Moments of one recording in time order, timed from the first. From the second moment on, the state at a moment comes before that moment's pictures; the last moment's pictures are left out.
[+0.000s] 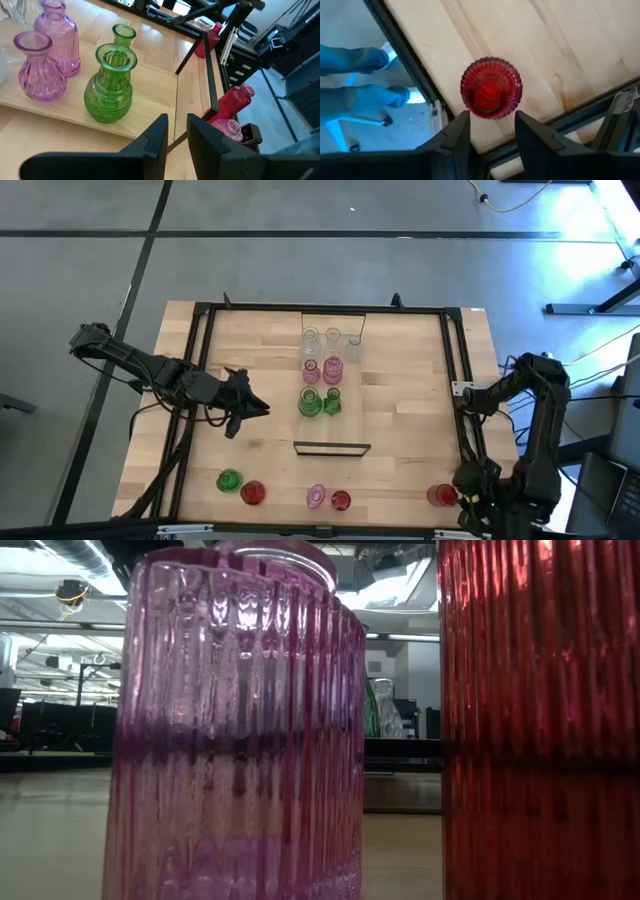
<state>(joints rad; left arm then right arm) -0.37 0.88 0.73 -0.32 -0.25 -0.57 1.31 1.54 1.30 -1.19 0.18 1.85</state>
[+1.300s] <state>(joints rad) -0.37 0.88 0.73 -0.30 -0.28 -0.57 1.07 1.48 1.18 -1.06 0.03 1.56</state>
